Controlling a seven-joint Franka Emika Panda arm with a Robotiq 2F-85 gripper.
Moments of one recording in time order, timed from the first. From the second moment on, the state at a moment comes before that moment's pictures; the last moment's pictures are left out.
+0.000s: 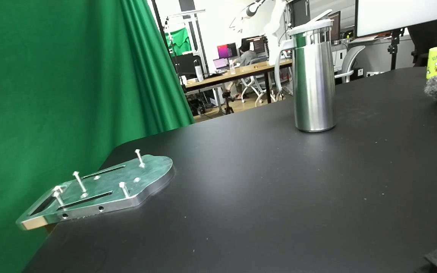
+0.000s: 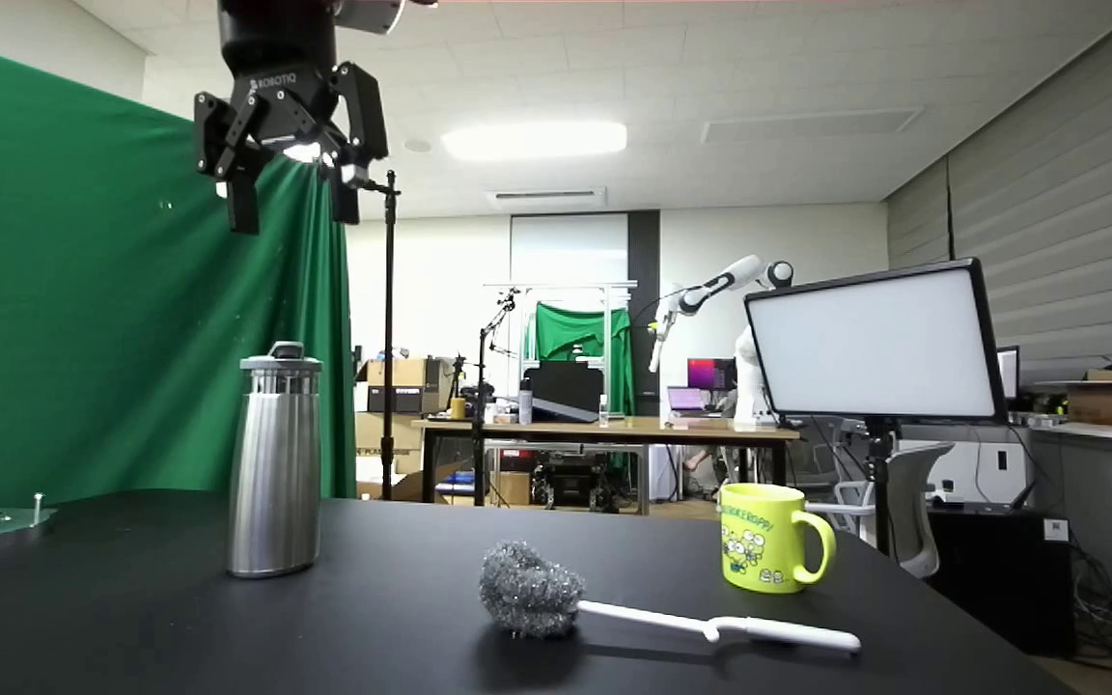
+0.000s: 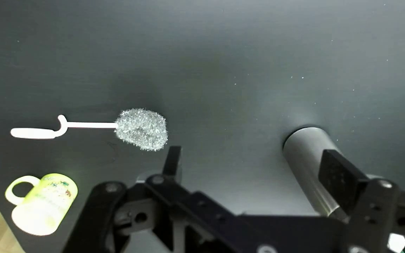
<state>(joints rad) -0.08 -0.70 -0.13 -2.70 -0.07 2.17 -0.15</state>
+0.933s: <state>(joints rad) 0.00 -0.31 -0.02 -2.41 -0.07 2.23 -0.15</state>
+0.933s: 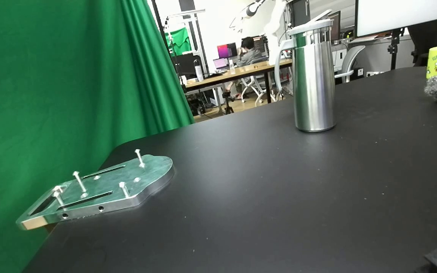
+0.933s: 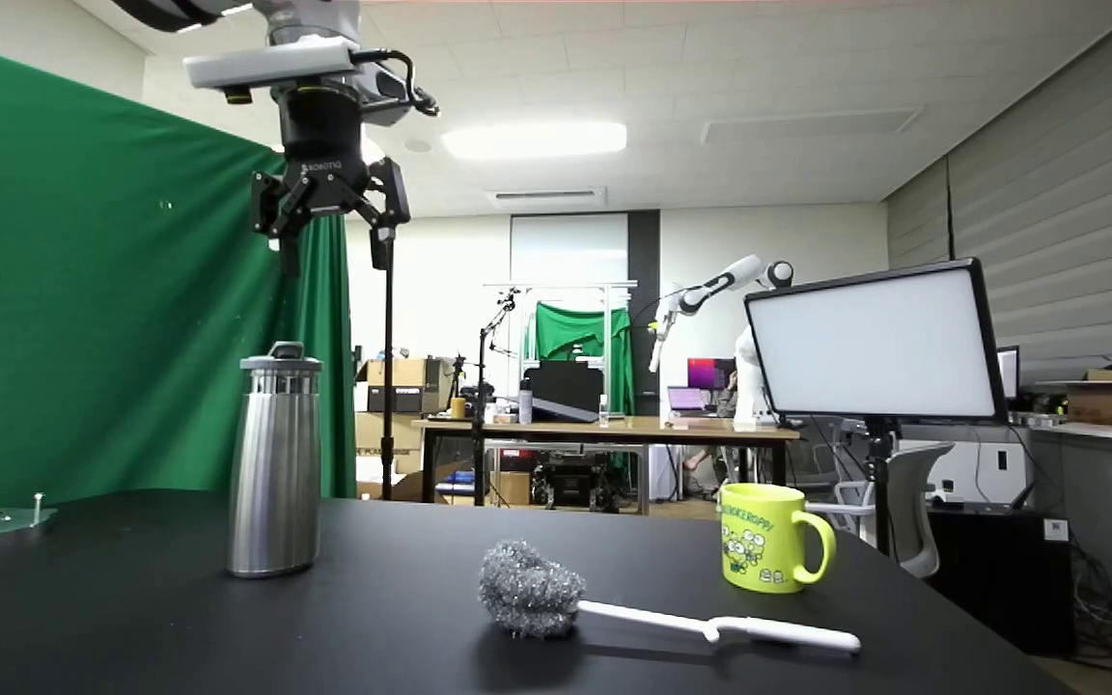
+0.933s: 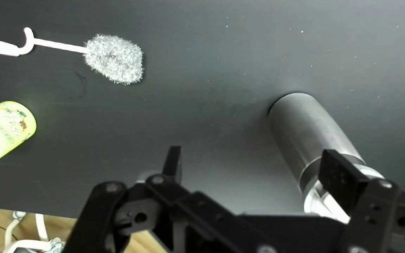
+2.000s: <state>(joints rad) 0.03 -0.06 0.05 -2.24 -0.16 2.18 -0.16</state>
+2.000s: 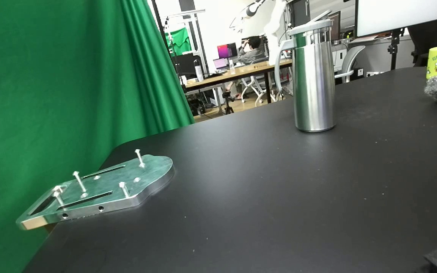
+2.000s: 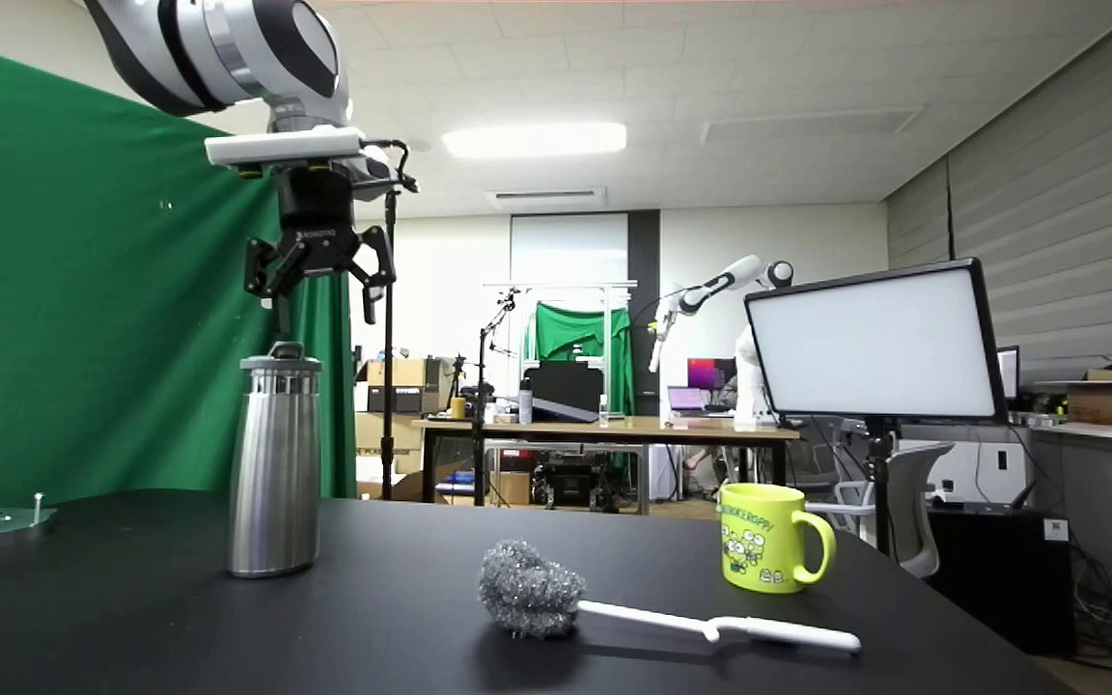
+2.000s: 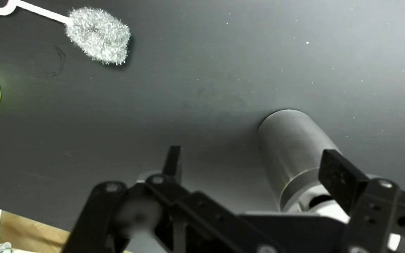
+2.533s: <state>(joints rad) 0.05 -0.03 0.06 -2.13 -0.16 2.12 -0.16</state>
